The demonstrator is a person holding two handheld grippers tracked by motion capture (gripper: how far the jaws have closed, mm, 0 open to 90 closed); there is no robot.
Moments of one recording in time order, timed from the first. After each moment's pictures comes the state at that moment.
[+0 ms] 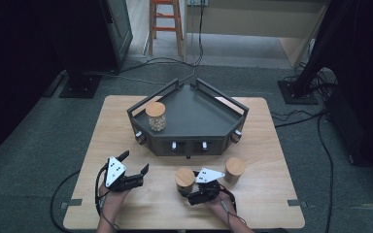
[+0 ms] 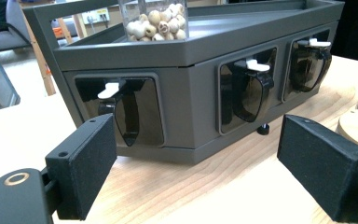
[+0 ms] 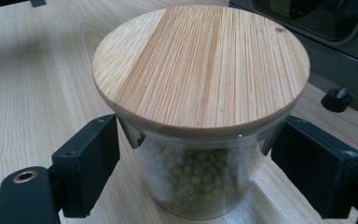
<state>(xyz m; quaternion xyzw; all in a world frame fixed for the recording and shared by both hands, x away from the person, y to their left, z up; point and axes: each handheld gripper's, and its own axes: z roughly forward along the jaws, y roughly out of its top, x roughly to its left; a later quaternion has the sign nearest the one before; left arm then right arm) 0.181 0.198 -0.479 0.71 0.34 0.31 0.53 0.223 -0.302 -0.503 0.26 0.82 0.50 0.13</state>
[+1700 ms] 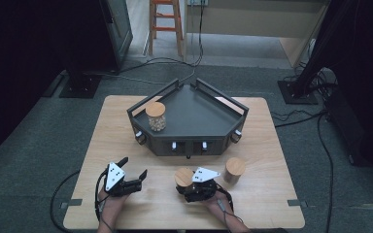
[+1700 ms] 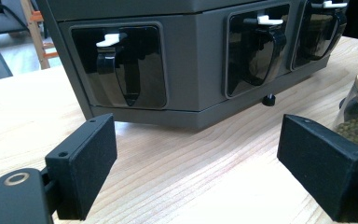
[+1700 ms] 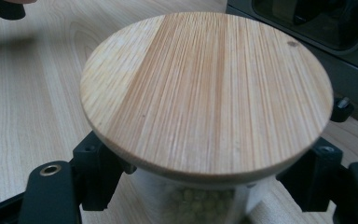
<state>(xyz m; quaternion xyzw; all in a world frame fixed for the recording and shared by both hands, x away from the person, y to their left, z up) 0.180 0.207 -0.501 0.71 0.36 0.30 0.52 0.223 -0.287 -0.502 0.26 0.82 0.49 0.15</state>
